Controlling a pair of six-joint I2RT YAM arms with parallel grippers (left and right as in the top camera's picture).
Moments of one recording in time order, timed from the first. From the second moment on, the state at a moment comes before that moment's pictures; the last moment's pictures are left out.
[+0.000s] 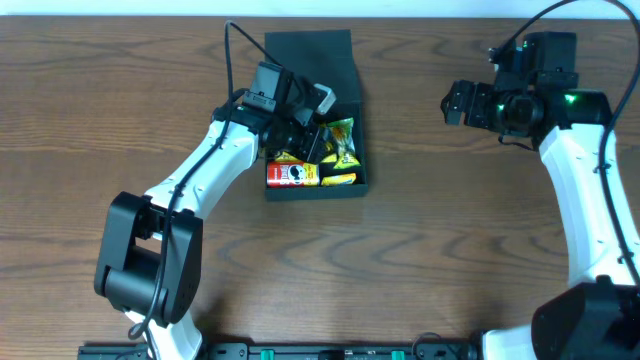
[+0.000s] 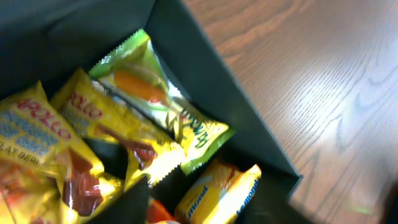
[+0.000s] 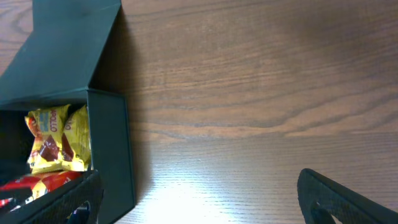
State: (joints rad) left arm -0.37 1.87 1.34 -0.54 0.57 0.03; right arm -0.03 1.62 1.48 -0.88 -0.21 0.17
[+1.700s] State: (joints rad) left arm -0.09 1.65 1.35 -0.44 0.16 -0.40; right arm -0.03 1.78 1.48 -0.55 -0.45 0.09
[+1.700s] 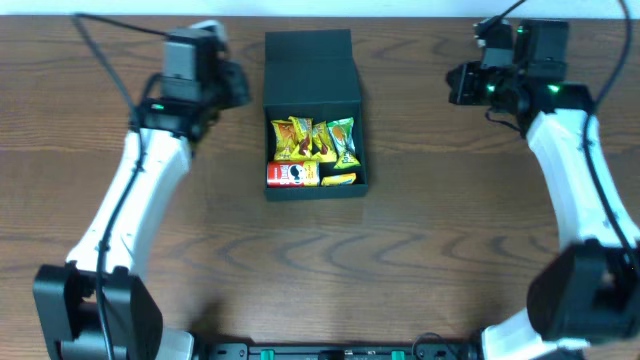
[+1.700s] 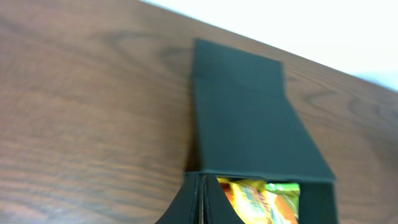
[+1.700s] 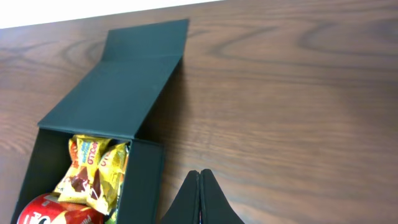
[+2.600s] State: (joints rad) left arm -0.02 2.21 1.35 0.04 0.62 -0.74; right arm 0.11 2.33 1.48 0.14 -0.94 0.47
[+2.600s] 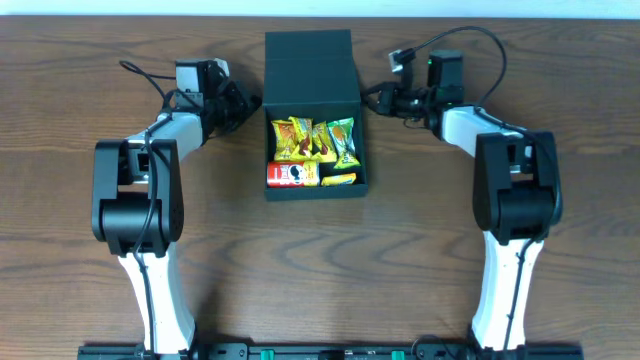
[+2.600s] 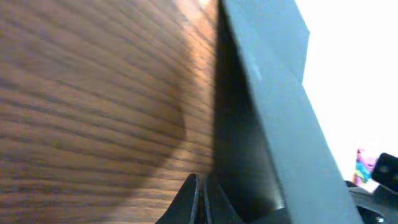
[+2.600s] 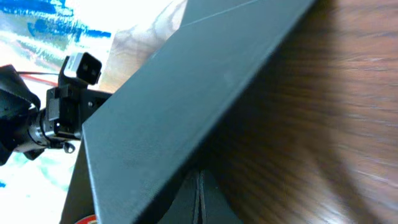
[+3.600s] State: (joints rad) left arm 0.05 2.21 1.35 0.31 1.03 -0.65; right arm 0.09 2.33 1.49 0.34 -1.13 0.45
